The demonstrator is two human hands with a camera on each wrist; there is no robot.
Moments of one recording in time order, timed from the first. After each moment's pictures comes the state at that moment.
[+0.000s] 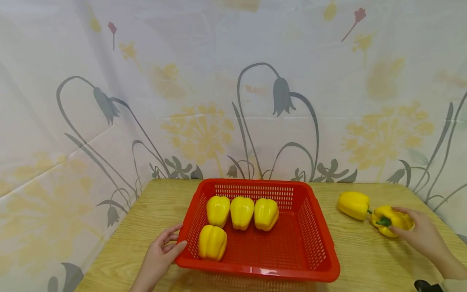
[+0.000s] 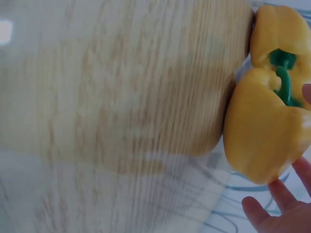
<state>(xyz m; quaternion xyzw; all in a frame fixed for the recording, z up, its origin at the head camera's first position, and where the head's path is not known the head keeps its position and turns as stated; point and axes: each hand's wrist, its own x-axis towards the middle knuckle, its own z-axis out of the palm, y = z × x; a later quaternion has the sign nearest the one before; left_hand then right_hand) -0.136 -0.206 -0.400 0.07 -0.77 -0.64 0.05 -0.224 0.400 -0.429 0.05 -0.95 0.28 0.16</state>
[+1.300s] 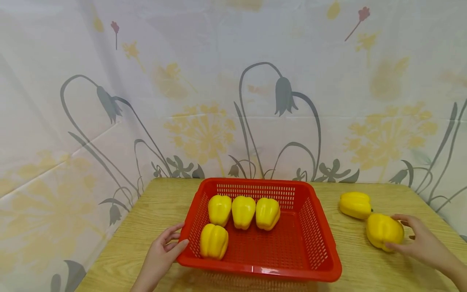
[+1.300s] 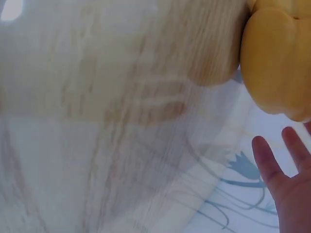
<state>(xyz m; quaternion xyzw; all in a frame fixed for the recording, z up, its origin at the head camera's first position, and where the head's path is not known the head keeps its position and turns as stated) -0.135 -0.205 -0.397 0.08 -0.77 -0.64 0.05 -0.209 0.397 -0.429 0.10 -0.95 0.28 0.06</state>
